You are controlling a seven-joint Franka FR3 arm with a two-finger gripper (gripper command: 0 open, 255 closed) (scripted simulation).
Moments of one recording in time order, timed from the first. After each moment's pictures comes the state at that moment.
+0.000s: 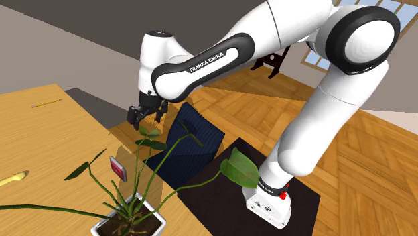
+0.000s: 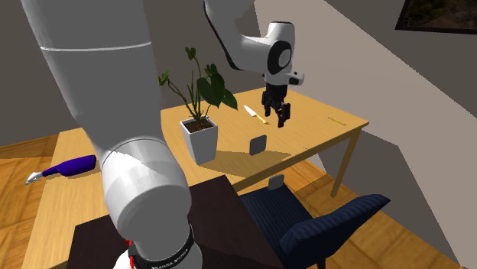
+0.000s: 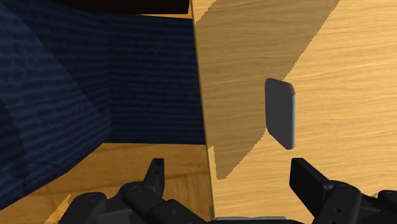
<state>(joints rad) 0.13 0.02 0.37 -2.29 0.00 2.39 0.52</state>
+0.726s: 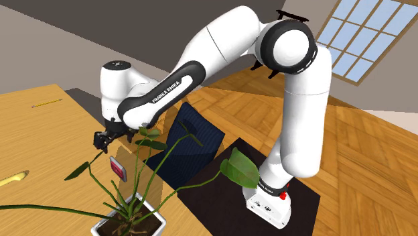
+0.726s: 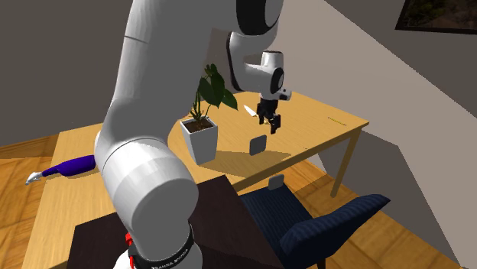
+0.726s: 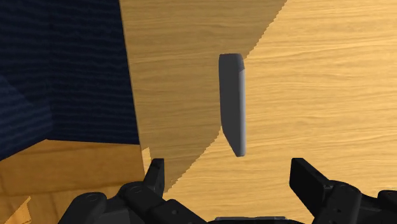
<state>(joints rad) 0.26 0.44 0.35 -2.01 -0.21 2.49 0.72</state>
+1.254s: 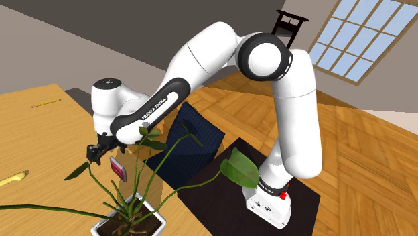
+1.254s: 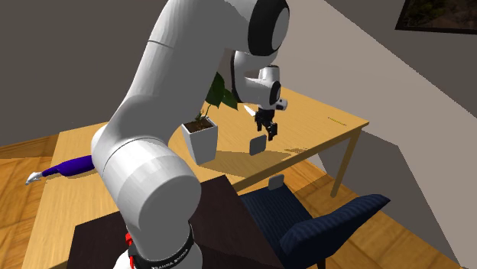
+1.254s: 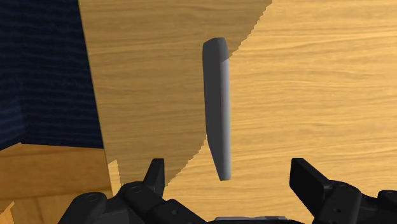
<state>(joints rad) 0.33 0.61 0.31 -1.91 -0.27 2.54 0.77</state>
